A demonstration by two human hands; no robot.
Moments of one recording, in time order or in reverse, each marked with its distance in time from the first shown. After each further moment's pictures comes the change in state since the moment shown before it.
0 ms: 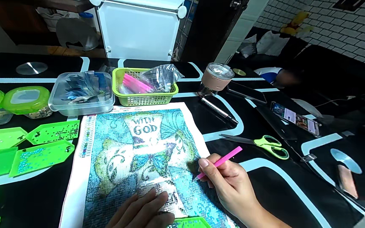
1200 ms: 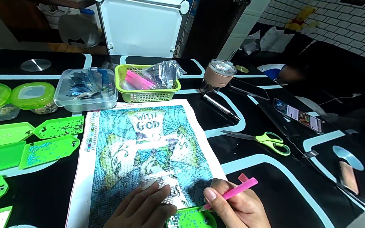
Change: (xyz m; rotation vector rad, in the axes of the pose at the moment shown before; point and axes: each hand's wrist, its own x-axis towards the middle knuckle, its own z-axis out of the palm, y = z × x) left_hand 0.000 0.001 0.002 0.032 0.023 -0.004; right_hand -0.037 -0.030 0.002 -0.081 -0.115 -0.080
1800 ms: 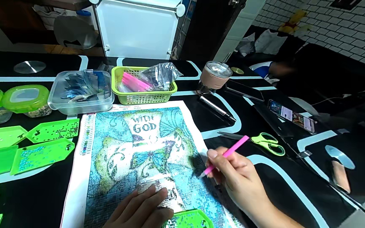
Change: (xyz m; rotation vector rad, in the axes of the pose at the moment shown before) left_hand 0.001 -0.001 -0.002 -0.019 -0.022 0.003; right_hand 0.039 0.014 -0.014 0.215 0.168 0.262
